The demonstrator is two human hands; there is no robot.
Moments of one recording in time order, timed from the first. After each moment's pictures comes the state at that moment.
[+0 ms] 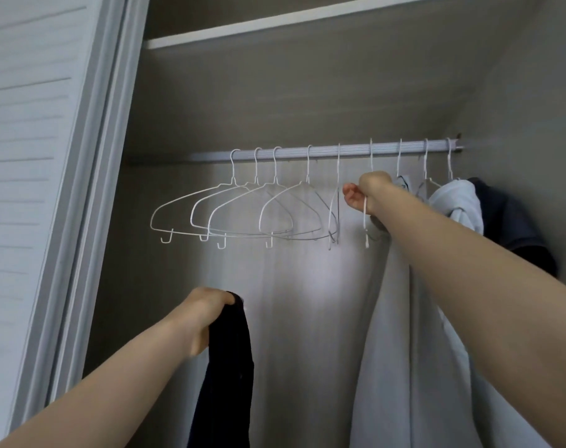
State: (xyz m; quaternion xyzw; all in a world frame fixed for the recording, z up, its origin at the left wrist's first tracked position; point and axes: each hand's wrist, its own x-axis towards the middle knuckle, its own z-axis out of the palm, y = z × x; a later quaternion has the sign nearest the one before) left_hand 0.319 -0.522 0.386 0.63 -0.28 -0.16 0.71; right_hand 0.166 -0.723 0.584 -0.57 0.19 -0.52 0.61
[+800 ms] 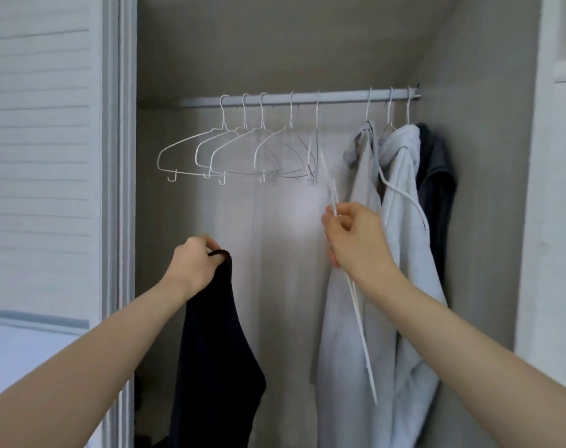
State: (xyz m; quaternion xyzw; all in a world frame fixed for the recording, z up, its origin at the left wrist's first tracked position) left_hand 0.272 -0.435 0.331 0.77 -0.37 0.13 0.50; right_hand 0.048 -0.536 0.364 -0.73 0.14 -0.58 0.34
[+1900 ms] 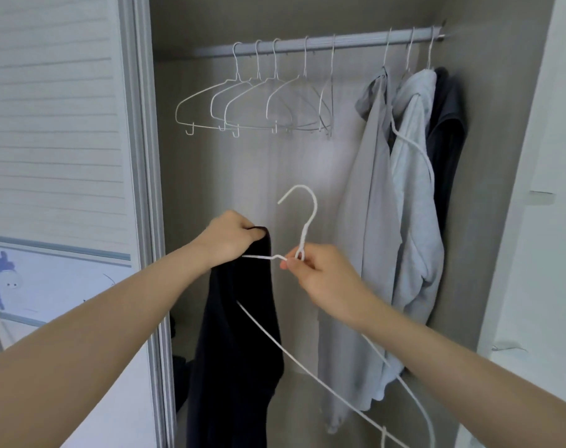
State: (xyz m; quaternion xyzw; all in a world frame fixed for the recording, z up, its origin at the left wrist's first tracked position) left_hand 0.194 -0.393 0.308 0.80 -0.45 0.03 0.40; right_hand 0.023 -0.478 0.267 -0.87 0.14 -0.36 0.30
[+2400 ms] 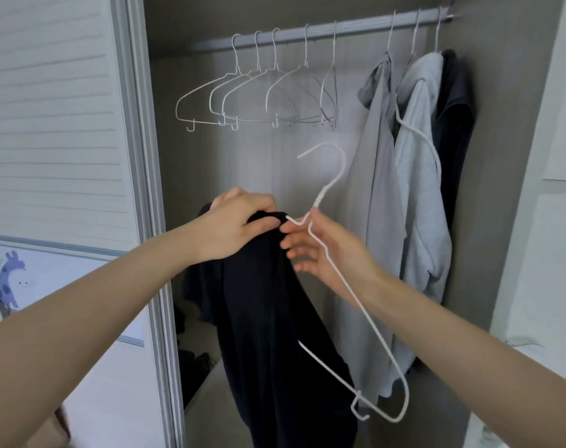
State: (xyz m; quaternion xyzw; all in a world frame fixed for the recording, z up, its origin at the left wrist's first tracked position) left_hand 0.176 -0.376 0.324 0.69 -0.65 0.19 0.26; right_hand 0.024 -0.503 0.282 -0.69 -0.01 -0.26 0.68
